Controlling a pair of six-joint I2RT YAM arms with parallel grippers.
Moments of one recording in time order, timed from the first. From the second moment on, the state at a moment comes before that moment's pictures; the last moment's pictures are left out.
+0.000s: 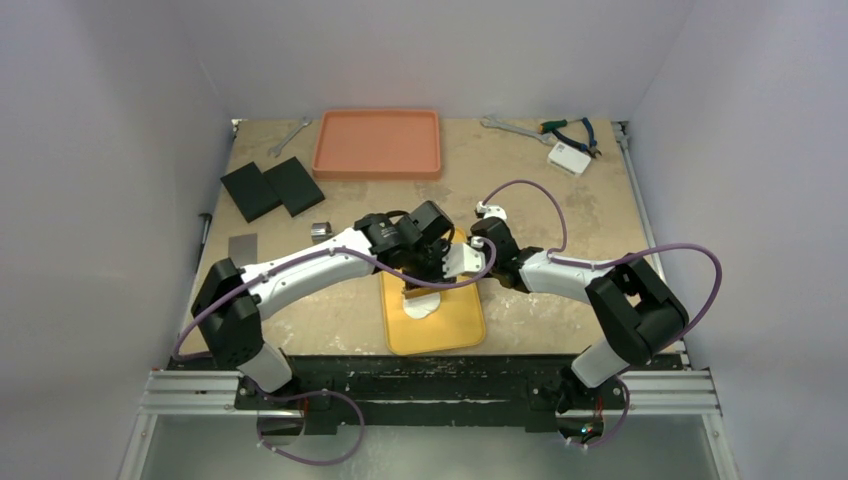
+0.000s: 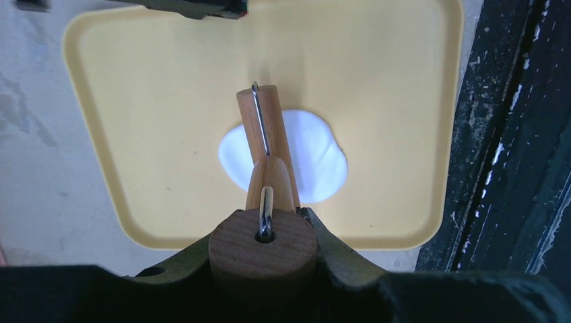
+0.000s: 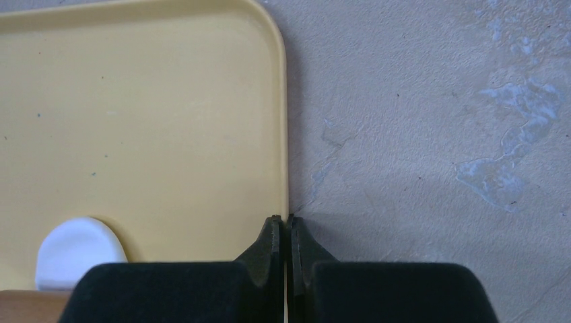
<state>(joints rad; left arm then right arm) -0.95 1.58 1.34 -0.81 0.13 0.54 0.63 1.56 0.72 0.00 0.19 0.52</state>
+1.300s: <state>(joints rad) -1.03 1.57 1.24 -0.98 0.44 0.81 0.63 1.56 0.72 0.00 0.19 0.52</state>
